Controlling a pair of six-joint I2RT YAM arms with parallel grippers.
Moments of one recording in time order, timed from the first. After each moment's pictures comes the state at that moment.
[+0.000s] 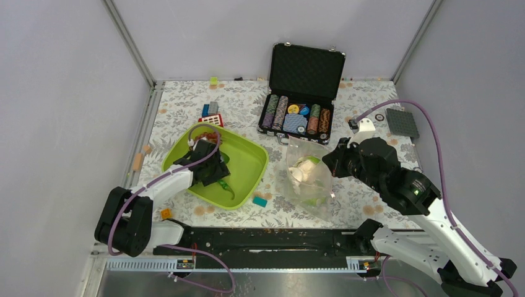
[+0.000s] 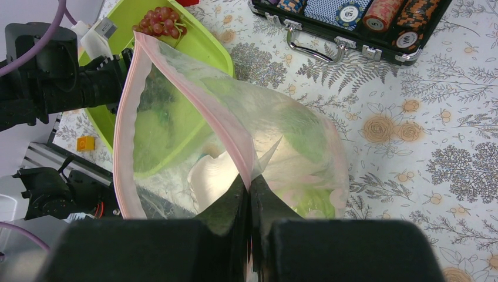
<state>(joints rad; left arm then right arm) -0.37 1.28 0.60 -0.34 -0.06 -0.79 0.76 0.76 1.10 -0.82 0.19 0.52</state>
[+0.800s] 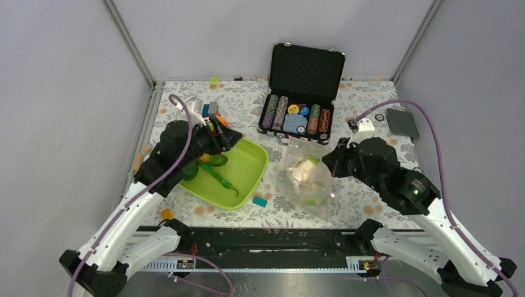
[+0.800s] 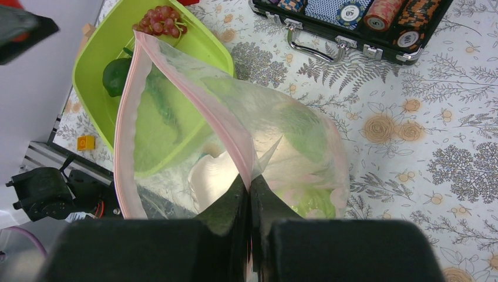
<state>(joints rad) -0.46 0.87 0.92 -0.42 0.07 -0.73 0.76 0.76 1.10 -0.82 0.19 0.52</state>
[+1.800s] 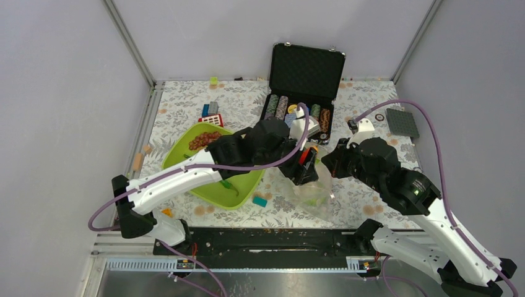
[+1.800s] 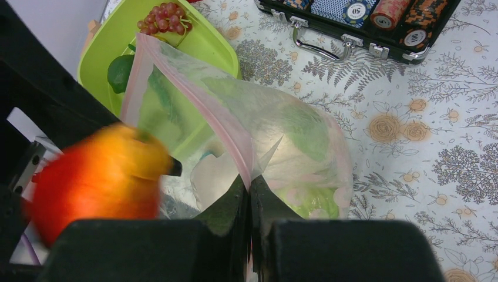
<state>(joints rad) -1.12 1.45 1.53 -0.58 0.19 -0.35 0.76 0.76 1.10 -0.82 0.17 0.52</state>
